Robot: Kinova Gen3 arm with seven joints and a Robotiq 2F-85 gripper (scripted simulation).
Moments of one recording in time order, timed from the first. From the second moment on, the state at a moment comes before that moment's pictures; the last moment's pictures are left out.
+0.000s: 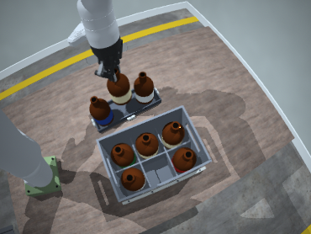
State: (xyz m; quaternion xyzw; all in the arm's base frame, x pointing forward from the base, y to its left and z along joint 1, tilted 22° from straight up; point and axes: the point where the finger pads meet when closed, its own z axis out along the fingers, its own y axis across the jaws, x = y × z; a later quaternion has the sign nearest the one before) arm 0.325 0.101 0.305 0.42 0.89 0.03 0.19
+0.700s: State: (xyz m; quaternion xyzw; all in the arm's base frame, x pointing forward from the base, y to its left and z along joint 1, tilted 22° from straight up) arm 0.320 0.101 0.316 0.42 0.89 0.03 0.19
